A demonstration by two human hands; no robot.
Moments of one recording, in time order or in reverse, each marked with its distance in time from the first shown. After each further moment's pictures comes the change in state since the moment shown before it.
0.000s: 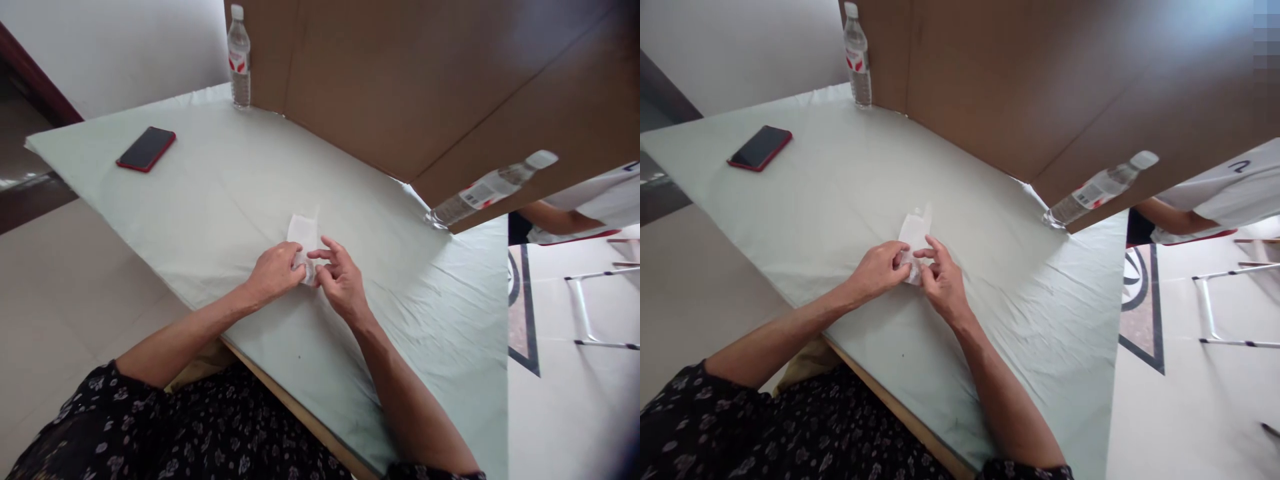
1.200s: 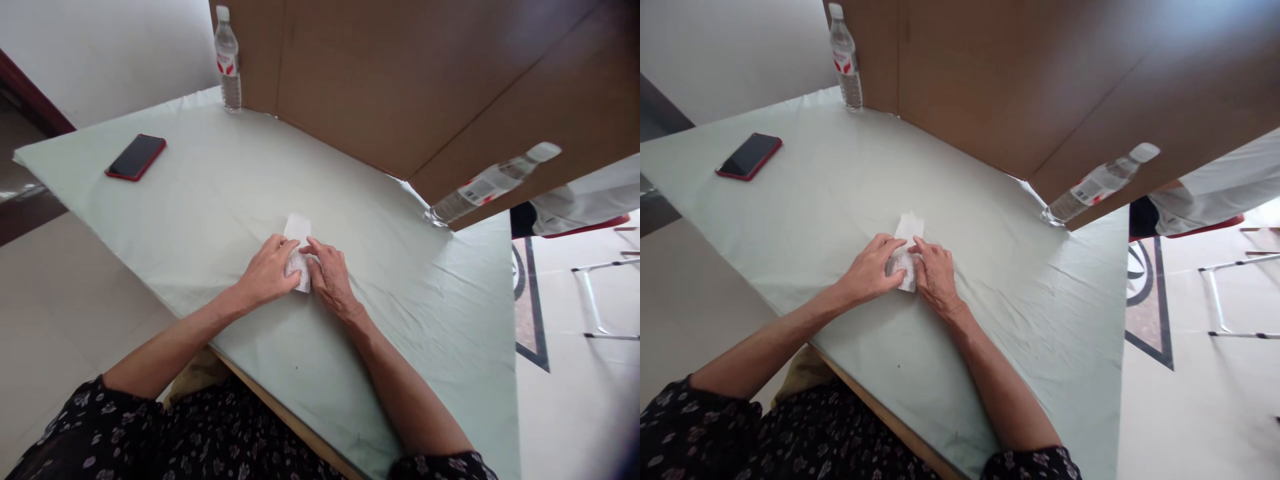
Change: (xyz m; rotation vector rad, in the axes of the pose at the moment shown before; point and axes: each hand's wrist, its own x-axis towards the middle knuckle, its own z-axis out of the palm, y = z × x) left_hand 0.006 -0.015 0.002 0.022 0.099 0.216; right_hand 0.022 0.026 0.003 -0.473 0.007 -0.311
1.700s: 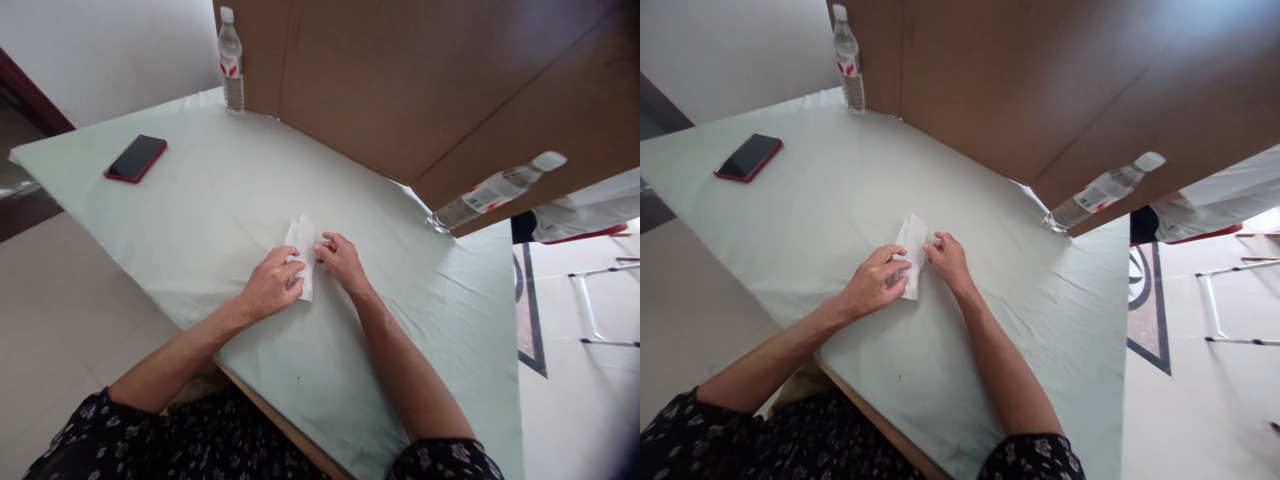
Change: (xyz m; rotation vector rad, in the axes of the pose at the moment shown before) left_hand -0.007 -0.009 0.011 -0.012 0.113 0.204; right_hand 0.043 0.031 -0.005 0.449 -0.046 0.617
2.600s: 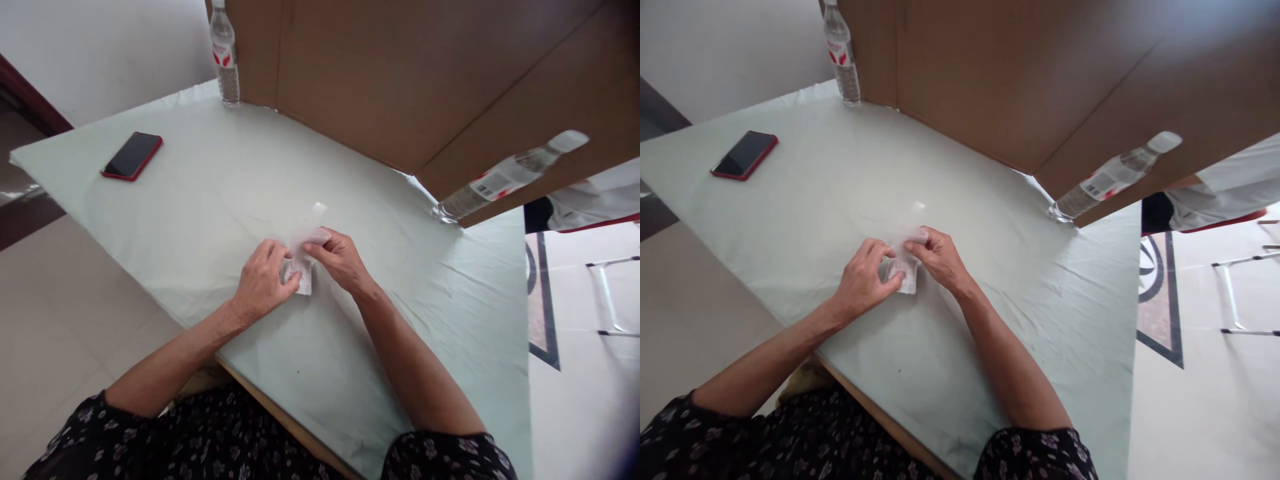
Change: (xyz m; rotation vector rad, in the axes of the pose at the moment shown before) left_hand -0.006 0.009 0.000 0.105 0.112 -0.187; right_hand -0.021 -0.031 -0.001 0.260 -0.239 -0.267
